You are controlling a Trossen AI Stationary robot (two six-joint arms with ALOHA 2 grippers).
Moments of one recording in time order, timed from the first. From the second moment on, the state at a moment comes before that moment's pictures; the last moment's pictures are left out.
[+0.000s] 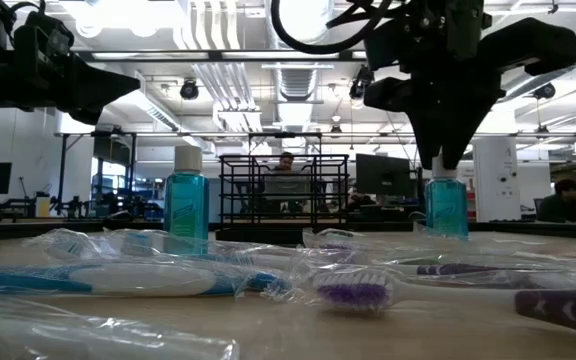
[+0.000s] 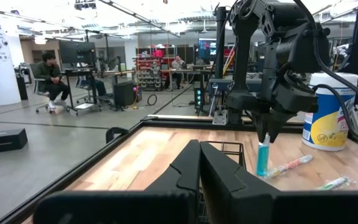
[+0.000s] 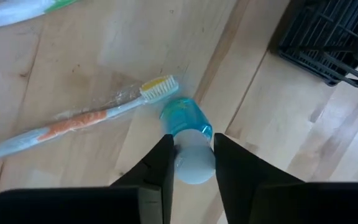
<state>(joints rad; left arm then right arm) 0.18 0.08 0.01 0.13 -0.04 0.02 0.22 1.75 1.31 -1.04 0.08 -0.16</state>
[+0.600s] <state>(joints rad) 0.18 0.08 0.01 0.13 -0.03 0.02 0.19 1.74 1.46 -1.19 0.08 -0.09</state>
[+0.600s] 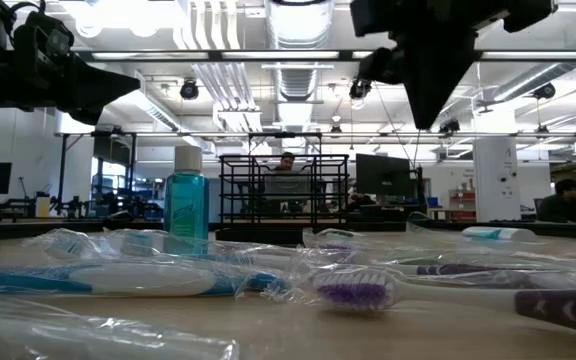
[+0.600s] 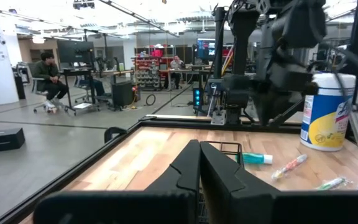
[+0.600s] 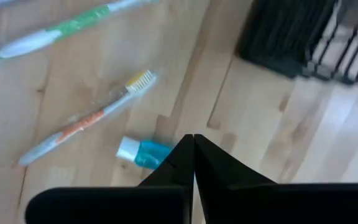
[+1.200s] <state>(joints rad) 0.18 0.08 0.01 0.13 -0.02 0.02 0.28 1.74 1.32 -1.13 -0.04 -0.14</state>
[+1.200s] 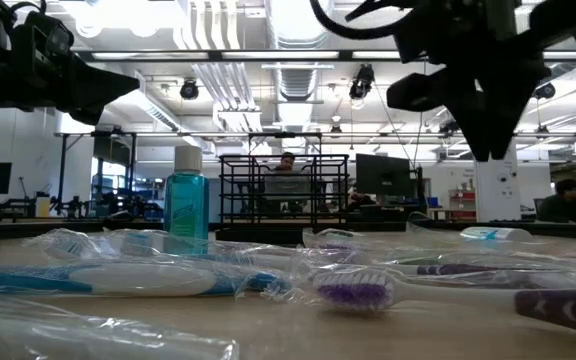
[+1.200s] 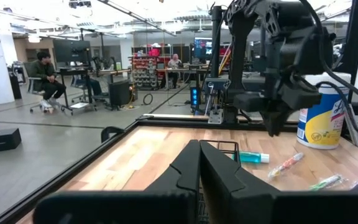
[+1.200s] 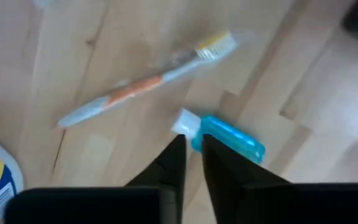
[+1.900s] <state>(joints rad) 0.18 0.08 0.01 0.12 -0.02 0.00 0.32 1.88 1.29 -1.11 0.10 -0.55</state>
